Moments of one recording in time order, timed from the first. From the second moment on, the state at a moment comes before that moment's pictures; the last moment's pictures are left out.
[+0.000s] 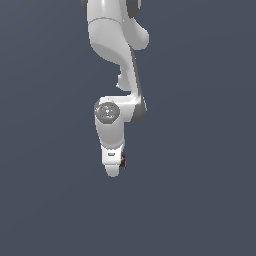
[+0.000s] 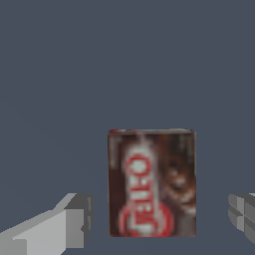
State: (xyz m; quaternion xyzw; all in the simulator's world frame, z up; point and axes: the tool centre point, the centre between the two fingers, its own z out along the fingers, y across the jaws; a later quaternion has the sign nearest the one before) arm 0.041 -0.057 0.065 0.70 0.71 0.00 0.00
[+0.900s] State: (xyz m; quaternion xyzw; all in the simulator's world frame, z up) arm 0.041 -0.057 0.016 0.70 0.71 0.00 0.00
